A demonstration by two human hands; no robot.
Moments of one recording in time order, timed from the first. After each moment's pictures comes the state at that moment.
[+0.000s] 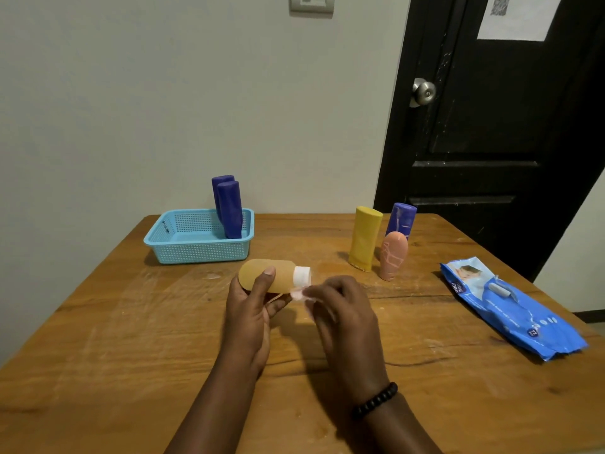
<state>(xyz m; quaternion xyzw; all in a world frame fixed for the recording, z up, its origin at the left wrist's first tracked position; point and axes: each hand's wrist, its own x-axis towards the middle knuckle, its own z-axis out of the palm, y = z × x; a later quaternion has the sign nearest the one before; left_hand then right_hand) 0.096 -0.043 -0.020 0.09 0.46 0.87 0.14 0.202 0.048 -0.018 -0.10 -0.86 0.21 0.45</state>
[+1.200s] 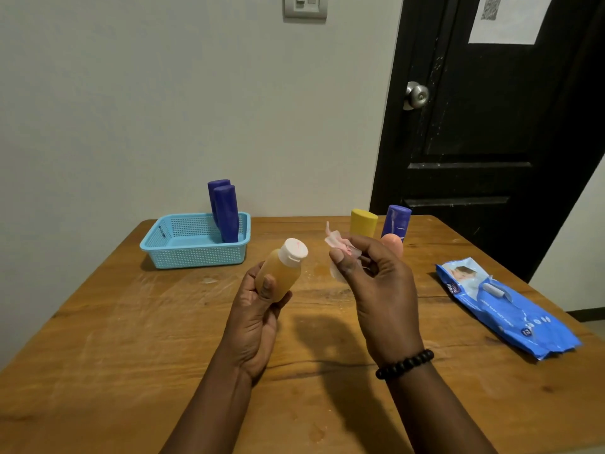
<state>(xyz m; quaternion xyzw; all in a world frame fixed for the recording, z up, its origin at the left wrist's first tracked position) 0.099 -0.046 -0.017 0.20 0.44 0.85 0.21 0.216 0.065 0.049 -0.15 -0.72 0.52 0.44</state>
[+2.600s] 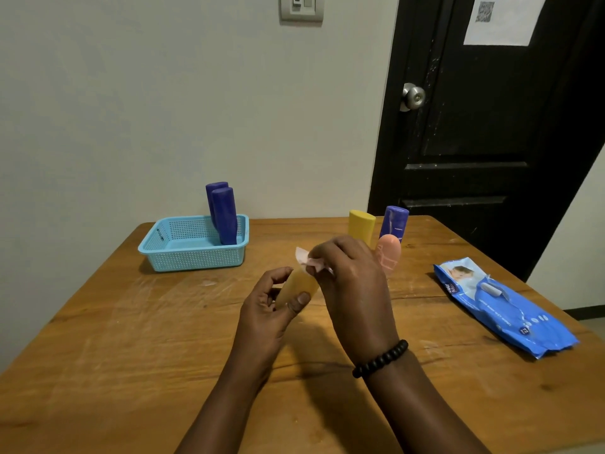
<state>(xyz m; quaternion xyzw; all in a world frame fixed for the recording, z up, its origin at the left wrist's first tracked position) 0.112 -0.044 -0.021 0.31 0.63 0.70 0.09 0.197 0.056 0.047 -0.10 -0.87 0.13 0.47</state>
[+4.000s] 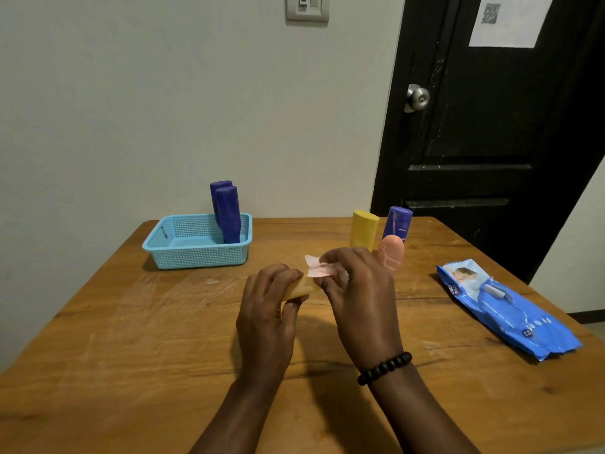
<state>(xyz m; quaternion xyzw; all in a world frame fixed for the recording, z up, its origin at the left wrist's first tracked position) 0.118 -0.039 -0.028 0.38 0.73 0.49 -0.28 0.201 0.055 0.036 -0.18 -0.85 0.23 0.44</state>
